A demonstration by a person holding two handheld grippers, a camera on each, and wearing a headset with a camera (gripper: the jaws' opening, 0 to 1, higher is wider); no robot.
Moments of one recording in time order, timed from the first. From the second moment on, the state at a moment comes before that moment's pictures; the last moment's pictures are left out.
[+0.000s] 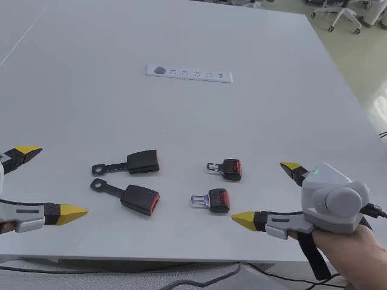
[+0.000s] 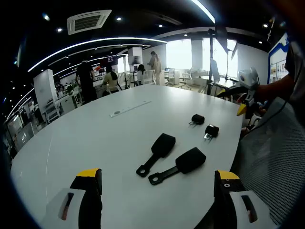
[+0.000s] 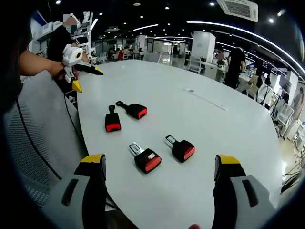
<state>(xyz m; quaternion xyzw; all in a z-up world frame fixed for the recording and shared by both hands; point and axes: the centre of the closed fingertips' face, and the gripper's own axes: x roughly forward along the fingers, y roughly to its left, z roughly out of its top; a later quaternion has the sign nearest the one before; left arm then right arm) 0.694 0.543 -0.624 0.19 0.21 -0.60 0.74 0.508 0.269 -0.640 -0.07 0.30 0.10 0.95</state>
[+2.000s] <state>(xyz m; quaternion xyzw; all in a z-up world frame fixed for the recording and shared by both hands) 0.691 0.541 -0.624 0.20 0.21 -0.61 0.73 0.517 0.272 -0.639 -0.10 0.30 0.12 0.94</state>
